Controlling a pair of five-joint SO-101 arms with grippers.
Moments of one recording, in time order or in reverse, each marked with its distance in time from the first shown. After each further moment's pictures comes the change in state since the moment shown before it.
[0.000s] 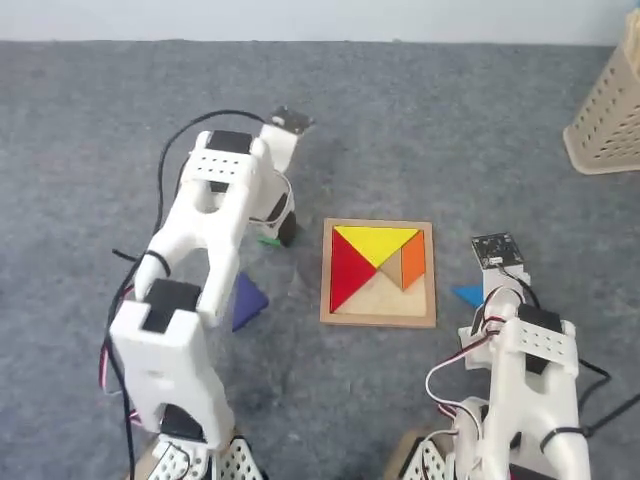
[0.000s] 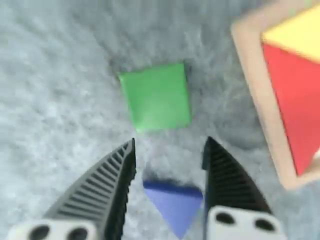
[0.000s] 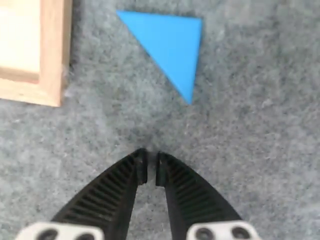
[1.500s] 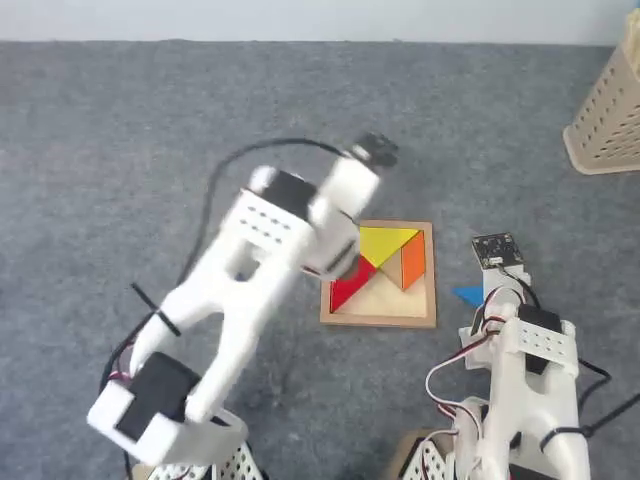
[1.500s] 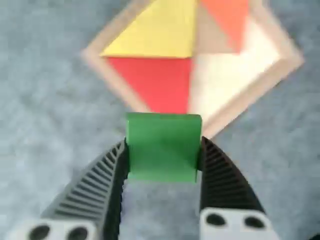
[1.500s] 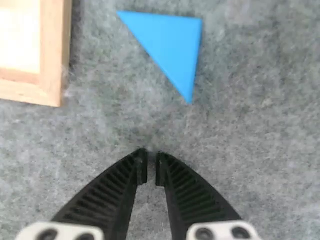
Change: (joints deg) left arm 22.9 -24.1 17.3 -0.4 5.3; right arm 0.0 0.0 0.0 0.0 0.0
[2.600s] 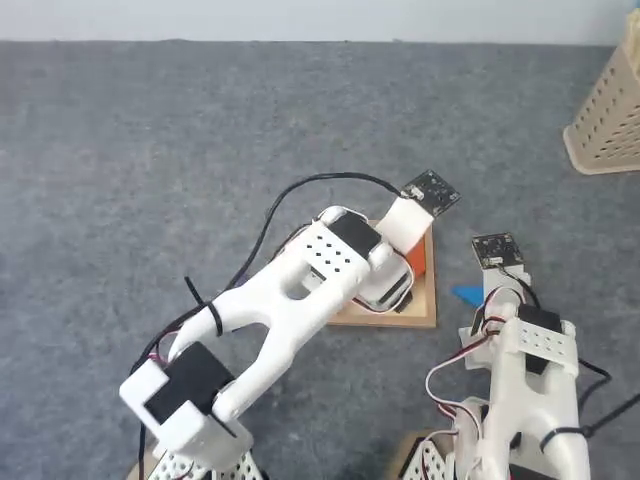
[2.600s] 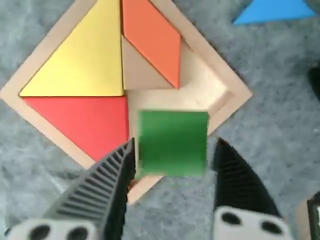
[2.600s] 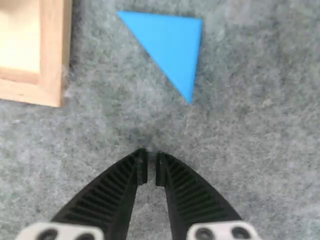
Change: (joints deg) left arm 10.5 7.1 3.1 -10.9 9.8; right arm 0.0 0.0 0.0 0.0 0.0
